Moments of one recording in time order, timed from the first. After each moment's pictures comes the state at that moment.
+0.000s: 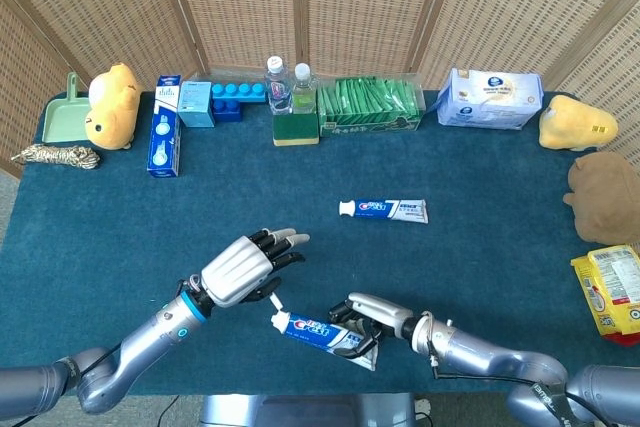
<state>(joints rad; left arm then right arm) -0.70 -1.46 -0.06 -1.68 1.64 1.09 0.18 0.84 -1.20 0.01 -1.89 -1.54 0.58 0.89</state>
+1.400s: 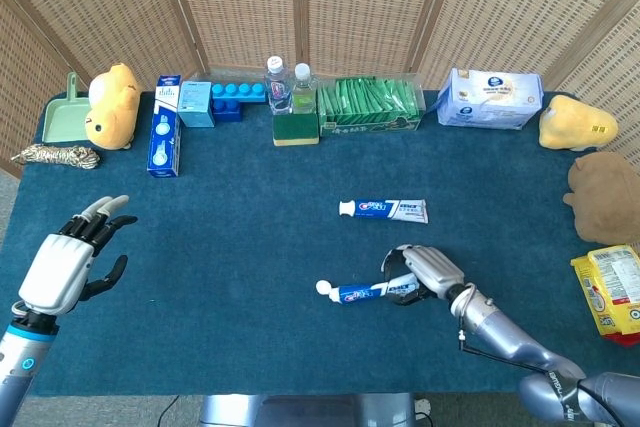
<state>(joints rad) -0.30 -1.06 0.01 -1.83 1.58 1.49 0.08 0.71 -1.22 0.02 -1.73 -1.24 0.80 0.24</state>
